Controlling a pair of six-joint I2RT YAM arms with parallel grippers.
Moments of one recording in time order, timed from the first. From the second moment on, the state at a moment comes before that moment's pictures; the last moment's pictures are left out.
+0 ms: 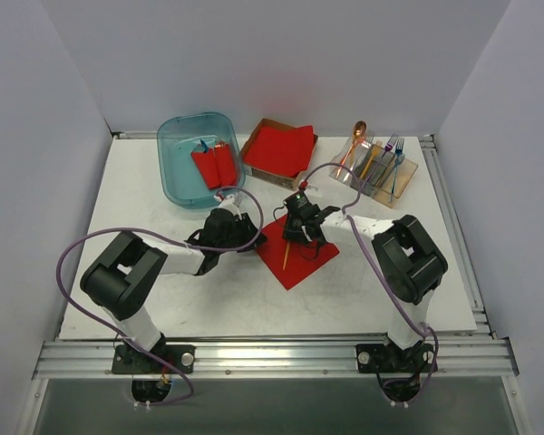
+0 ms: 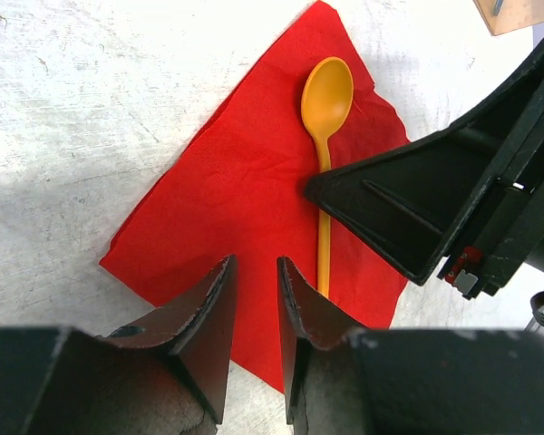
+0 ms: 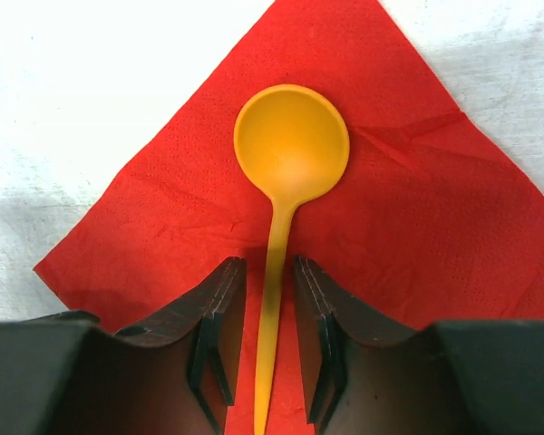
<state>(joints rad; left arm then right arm) -0.59 1.69 0.65 0.53 0.14 -0.77 0.65 1.84 1.07 -0.20 0.18 0.78</state>
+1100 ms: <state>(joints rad) -0.59 1.74 0.69 0.44 0.09 -0.77 0.65 1.84 1.13 -0.31 0.26 0.73</state>
